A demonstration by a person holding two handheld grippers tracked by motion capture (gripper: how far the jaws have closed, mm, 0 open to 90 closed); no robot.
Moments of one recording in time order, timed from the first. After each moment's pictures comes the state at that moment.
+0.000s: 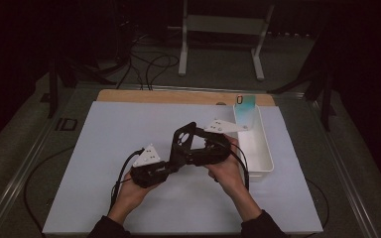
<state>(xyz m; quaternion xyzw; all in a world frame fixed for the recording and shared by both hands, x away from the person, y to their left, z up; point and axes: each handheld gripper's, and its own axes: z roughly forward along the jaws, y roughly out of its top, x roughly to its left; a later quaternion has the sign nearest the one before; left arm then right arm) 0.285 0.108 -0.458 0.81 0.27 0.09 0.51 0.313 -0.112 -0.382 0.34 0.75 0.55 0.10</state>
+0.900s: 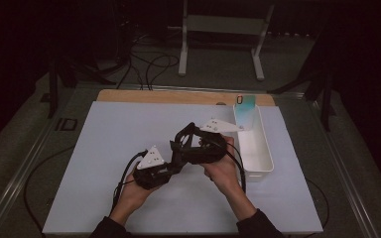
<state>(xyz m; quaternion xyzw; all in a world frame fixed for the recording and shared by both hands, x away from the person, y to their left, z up) 0.283 0.102 -0.459 0.82 0.27 0.10 0.50 0.312 -0.103 -0.381 0.34 0.75 0.56 0.12</state>
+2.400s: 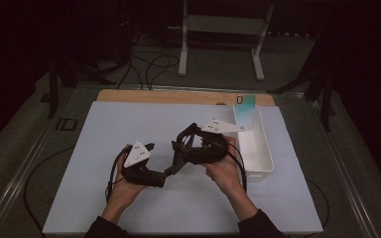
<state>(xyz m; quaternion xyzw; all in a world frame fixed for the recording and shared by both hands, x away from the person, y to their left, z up) 0.282 0.127 -0.442 0.78 0.32 0.18 0.51 0.313 -0.107 -0.383 0.34 0.75 0.55 0.13</state>
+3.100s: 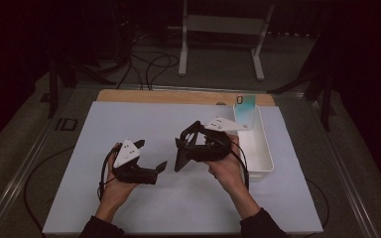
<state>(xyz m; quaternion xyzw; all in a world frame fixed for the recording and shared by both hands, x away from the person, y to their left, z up) 0.281 0.149 -0.438 0.76 0.33 0.22 0.51 0.317 -0.114 -0.381 0.35 0.75 0.55 0.14</state>
